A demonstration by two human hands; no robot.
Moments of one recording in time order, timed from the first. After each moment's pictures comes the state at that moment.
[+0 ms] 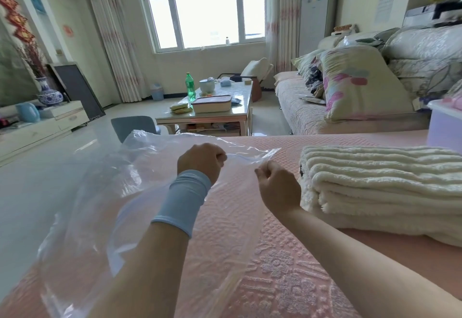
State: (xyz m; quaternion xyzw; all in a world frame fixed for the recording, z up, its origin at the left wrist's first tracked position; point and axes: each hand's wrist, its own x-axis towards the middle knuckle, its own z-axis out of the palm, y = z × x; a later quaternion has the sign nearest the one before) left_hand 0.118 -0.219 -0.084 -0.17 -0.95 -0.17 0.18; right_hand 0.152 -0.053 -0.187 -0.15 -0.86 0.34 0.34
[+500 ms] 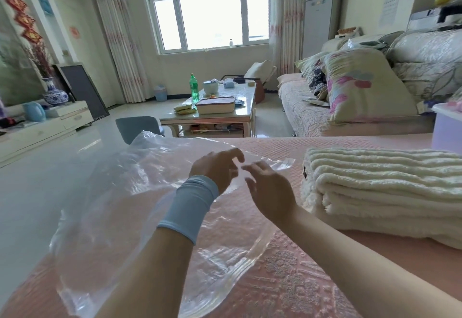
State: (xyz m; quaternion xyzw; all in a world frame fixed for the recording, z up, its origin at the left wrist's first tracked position) left_hand 0.133 -0.218 -0.088 -0.28 -0.94 -0.16 0.12; right_hand 0.165 -0.069 -0.173 0.08 -0.90 0.17 0.40
